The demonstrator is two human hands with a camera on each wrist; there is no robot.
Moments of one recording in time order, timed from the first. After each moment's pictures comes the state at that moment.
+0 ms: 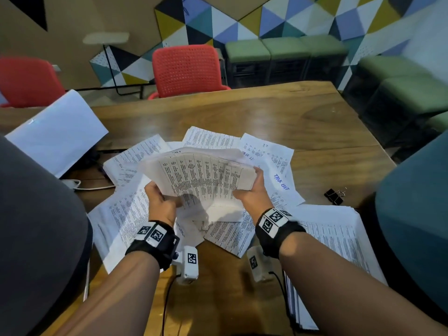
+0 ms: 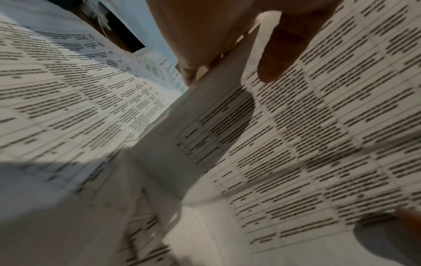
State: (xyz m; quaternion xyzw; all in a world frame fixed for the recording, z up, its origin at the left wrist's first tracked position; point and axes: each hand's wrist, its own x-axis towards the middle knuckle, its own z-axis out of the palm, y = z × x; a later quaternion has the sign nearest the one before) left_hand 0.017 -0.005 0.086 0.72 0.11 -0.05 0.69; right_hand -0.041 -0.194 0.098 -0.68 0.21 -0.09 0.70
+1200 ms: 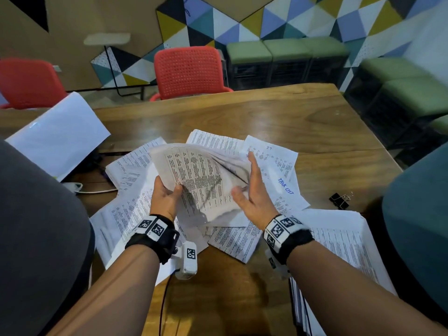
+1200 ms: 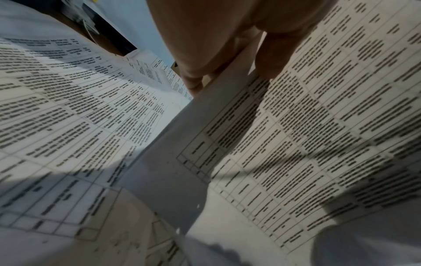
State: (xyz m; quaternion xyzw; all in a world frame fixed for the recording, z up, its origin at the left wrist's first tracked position) left_hand 0.053 0.004 0.073 0.72 0.03 -0.05 0.69; right_hand -0.038 -0.201 0.101 -0.86 -0.02 -0.13 0.49
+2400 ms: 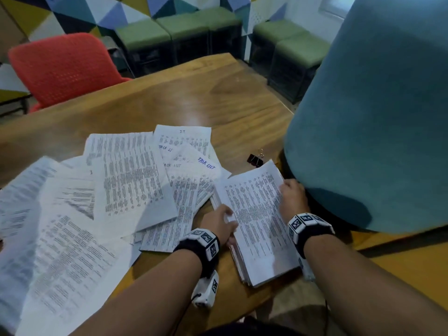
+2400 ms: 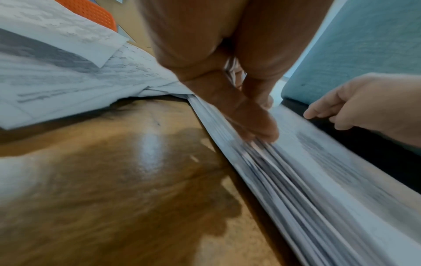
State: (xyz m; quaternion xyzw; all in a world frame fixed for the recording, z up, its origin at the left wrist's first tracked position) left_hand -0.099 -0.196 0.004 0.84 -0.27 -0.38 0.30; right_hand -0.221 -0.375 0.020 -0.88 0.44 -0.05 0.15
